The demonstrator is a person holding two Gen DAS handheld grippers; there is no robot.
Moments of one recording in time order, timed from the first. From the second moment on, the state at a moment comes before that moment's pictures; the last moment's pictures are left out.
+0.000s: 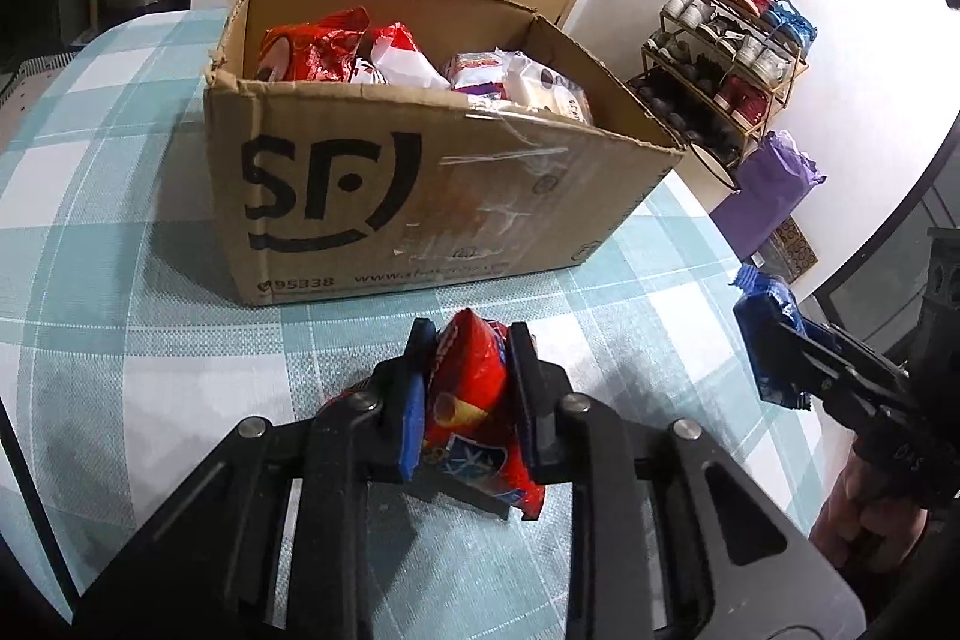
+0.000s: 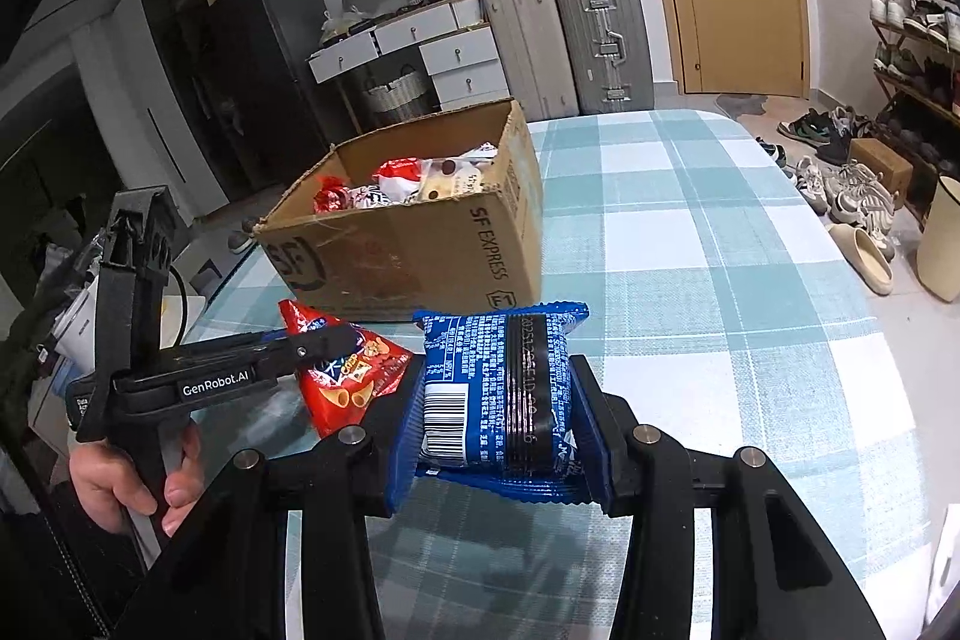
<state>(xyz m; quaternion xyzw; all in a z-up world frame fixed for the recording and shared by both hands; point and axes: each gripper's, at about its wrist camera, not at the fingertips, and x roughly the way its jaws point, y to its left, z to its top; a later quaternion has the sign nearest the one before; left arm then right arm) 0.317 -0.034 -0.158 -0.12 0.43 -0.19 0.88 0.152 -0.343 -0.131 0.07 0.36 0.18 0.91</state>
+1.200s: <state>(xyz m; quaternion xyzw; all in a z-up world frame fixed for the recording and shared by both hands) 0.252 0.014 -0.047 -0.12 0.35 -0.23 0.90 0.157 -0.311 -0.084 0.08 0.32 0.23 0.92</state>
